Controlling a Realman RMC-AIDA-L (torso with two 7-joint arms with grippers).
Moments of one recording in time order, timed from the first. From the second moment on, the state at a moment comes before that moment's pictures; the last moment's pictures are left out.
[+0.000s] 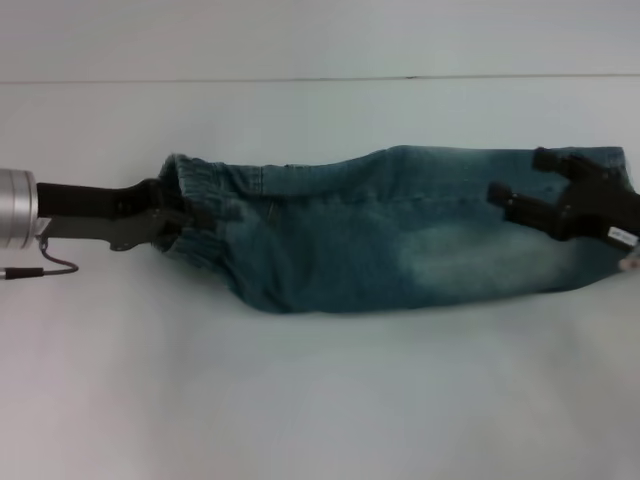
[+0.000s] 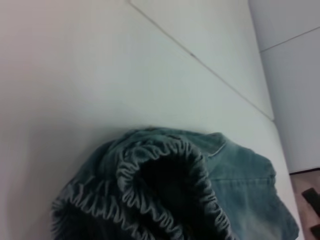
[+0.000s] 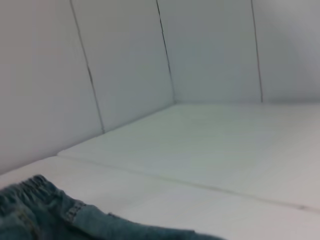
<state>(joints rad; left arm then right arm) -0.71 -1.98 0.56 0.57 2.31 1.49 -2.47 0.49 2.10 -0.41 -0.47 -1.89 -1.32 1.09</state>
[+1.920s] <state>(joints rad) -0.91 -2.07 0.62 0.57 2.01 1.49 -2.43 0.68 2.11 -0.18 0.30 -1.47 -0.94 -0.13</state>
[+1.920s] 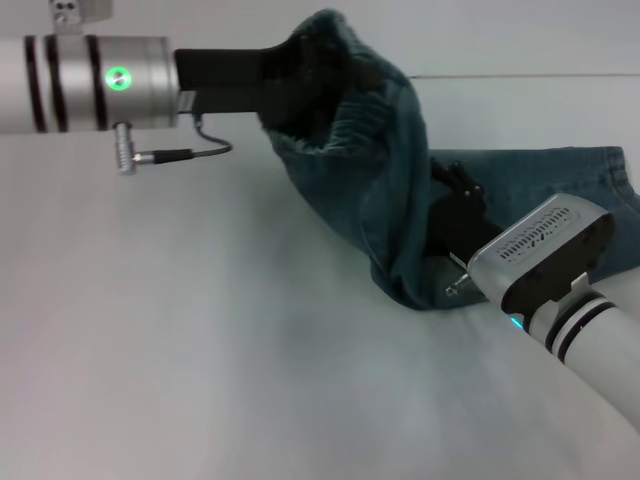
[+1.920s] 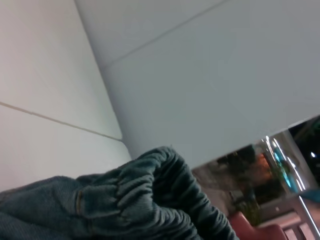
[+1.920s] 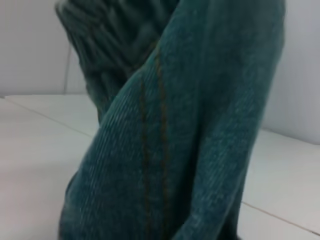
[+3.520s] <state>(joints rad) -1.17 -2.17 0.91 0.51 1.93 1.14 -2.46 0.52 2.10 -0.08 0.28 -1.46 -1.07 -0.10</state>
